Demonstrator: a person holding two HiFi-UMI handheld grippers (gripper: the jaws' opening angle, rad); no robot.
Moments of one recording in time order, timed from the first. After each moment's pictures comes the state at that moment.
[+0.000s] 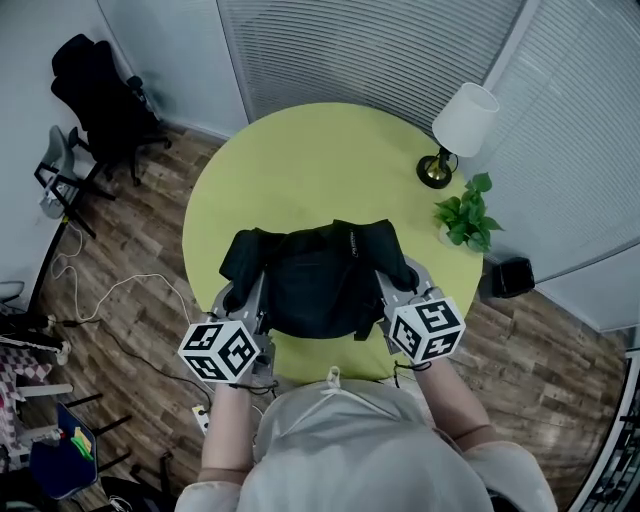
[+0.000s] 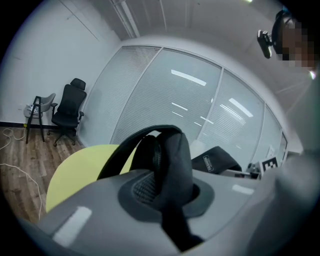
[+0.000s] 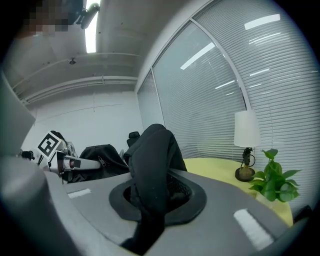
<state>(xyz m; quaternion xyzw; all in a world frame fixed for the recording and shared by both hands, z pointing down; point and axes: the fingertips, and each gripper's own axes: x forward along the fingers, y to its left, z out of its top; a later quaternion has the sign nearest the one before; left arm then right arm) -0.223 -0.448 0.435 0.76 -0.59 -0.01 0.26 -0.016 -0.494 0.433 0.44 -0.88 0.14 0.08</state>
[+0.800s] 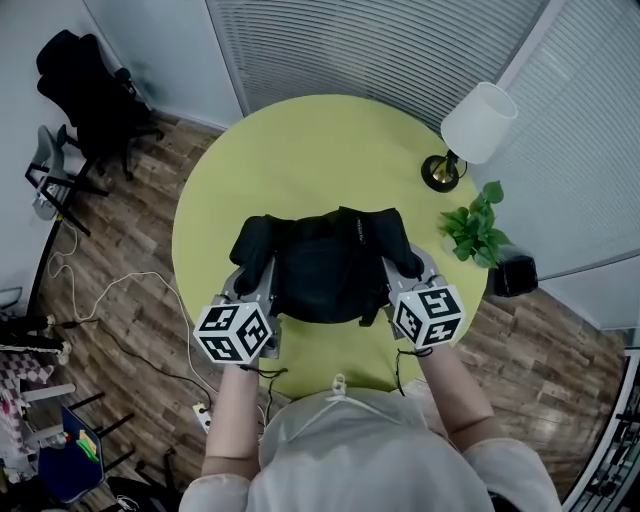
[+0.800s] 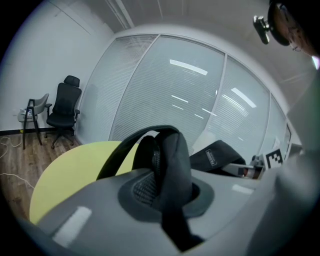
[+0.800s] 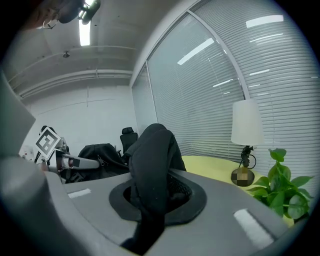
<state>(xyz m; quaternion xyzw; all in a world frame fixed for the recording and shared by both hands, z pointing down) -0.206 -0.555 0.487 0.76 -0.59 0.03 0.26 0.004 -0.598 0.479 0.46 -0.87 0.15 0.11</state>
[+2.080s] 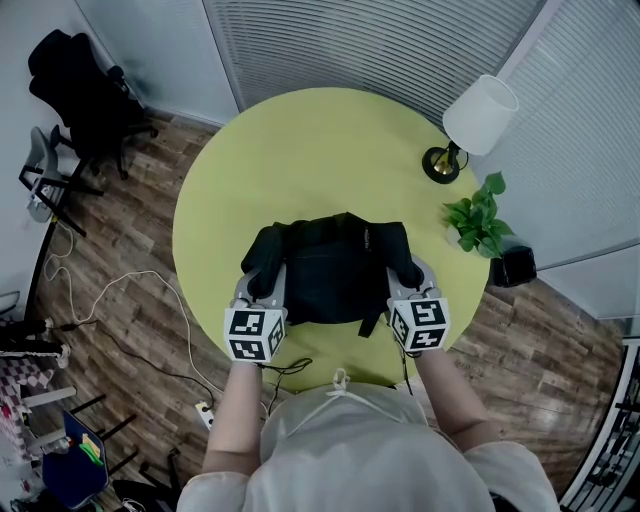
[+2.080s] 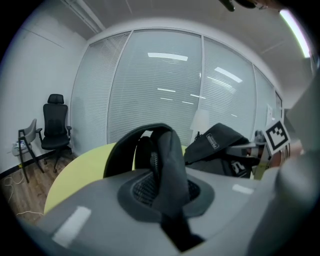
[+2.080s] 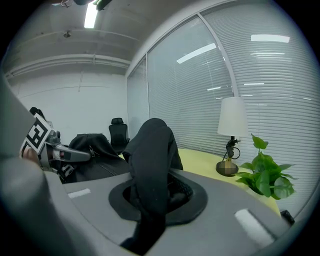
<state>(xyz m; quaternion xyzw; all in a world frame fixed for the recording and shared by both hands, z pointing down) -0.207 -0.542 0.547 0.79 -0.57 0.13 0.18 0.017 -0.575 0.542 0.52 -0.83 0.12 0.15</state>
